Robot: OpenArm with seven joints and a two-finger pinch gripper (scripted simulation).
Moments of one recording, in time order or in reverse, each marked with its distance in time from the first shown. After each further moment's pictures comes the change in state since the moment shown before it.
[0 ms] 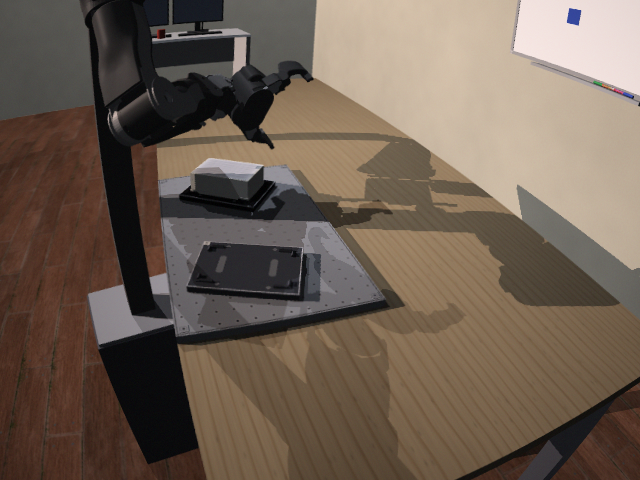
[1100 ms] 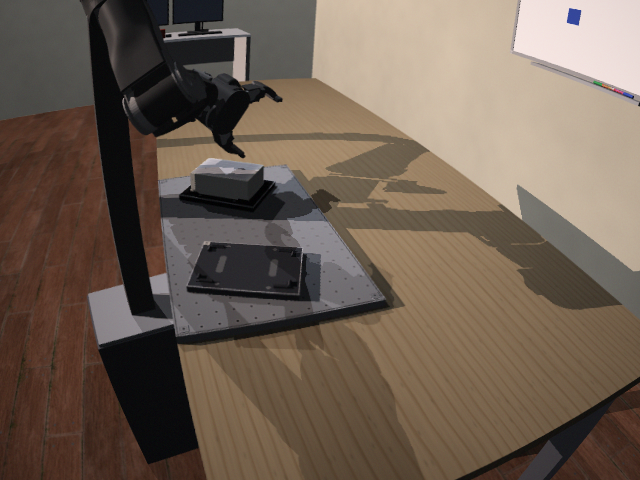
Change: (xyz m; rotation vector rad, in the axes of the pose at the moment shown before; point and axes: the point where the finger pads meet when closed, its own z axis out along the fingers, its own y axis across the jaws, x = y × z) arm 0.025 -0.060 -0.036 0.341 0.080 -0.219
